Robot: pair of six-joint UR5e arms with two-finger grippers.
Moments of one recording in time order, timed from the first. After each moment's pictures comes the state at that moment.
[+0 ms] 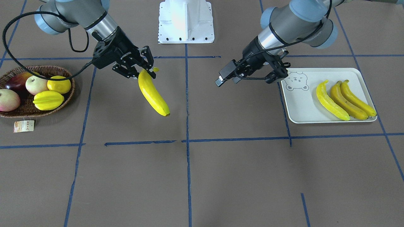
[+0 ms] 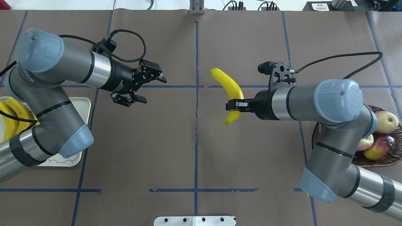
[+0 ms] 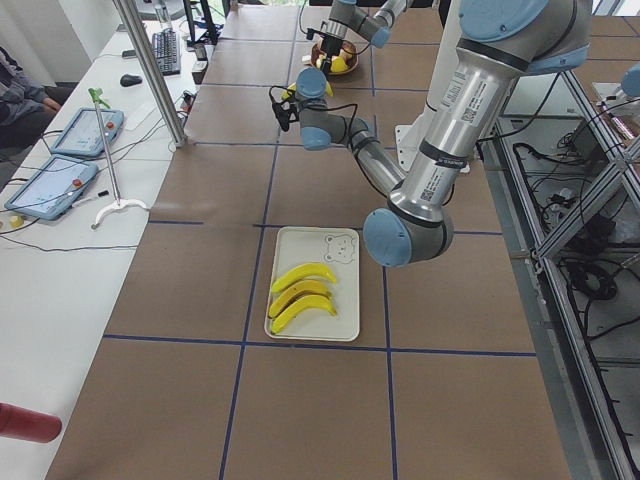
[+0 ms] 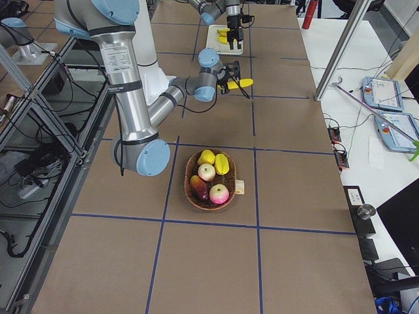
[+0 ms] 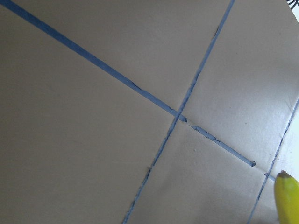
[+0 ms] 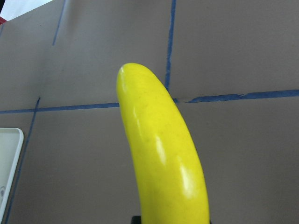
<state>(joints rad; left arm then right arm) -0.72 -2.06 -1.78 -2.24 -2.09 -1.94 0.54 -1.23 1.95 -0.96 1.78 1.32</state>
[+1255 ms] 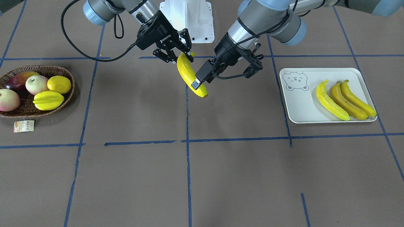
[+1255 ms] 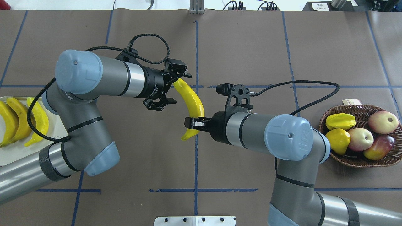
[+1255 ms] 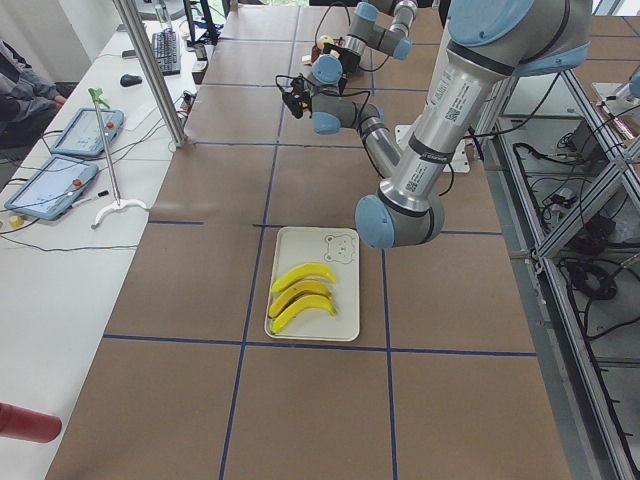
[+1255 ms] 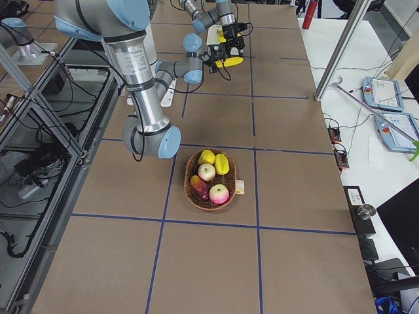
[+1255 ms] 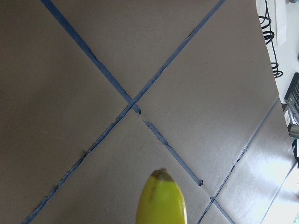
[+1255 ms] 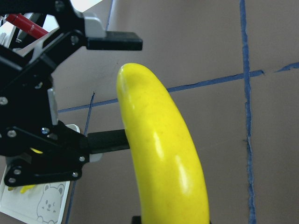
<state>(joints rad) -0.61 -2.15 -1.76 -2.23 -1.86 -2.17 0.37 -1.09 1.92 -0.97 1.58 1.40</state>
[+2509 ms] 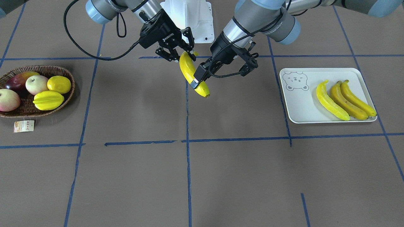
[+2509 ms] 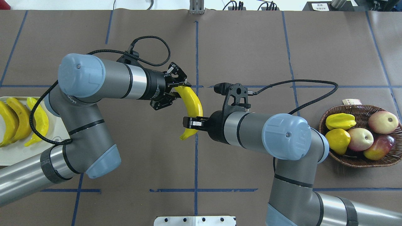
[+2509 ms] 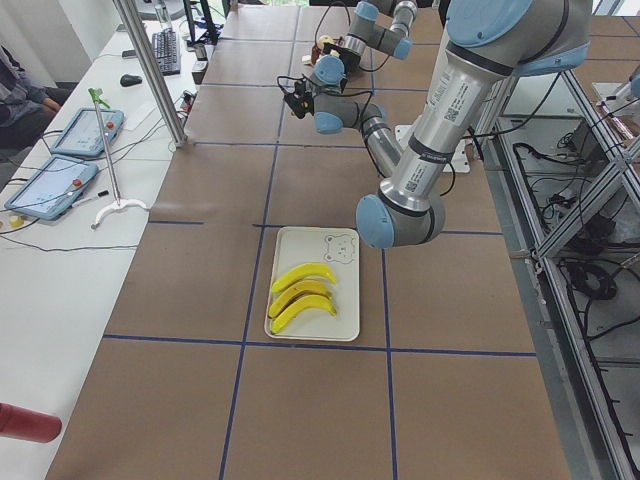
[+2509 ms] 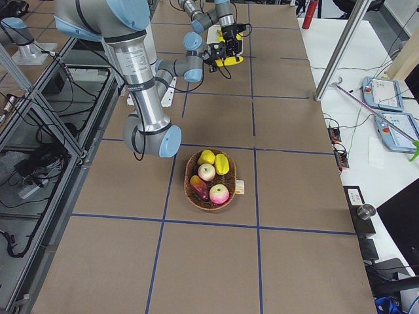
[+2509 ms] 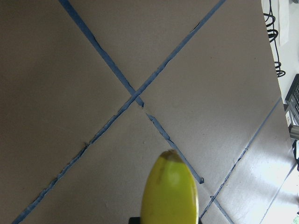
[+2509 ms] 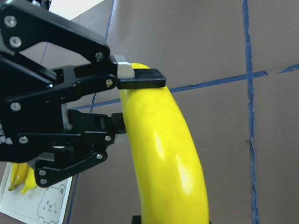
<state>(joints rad) -0.60 -2.15 -1.76 -2.23 -1.85 -2.19 0.37 -1.08 1.92 -0.98 1.58 1.40</state>
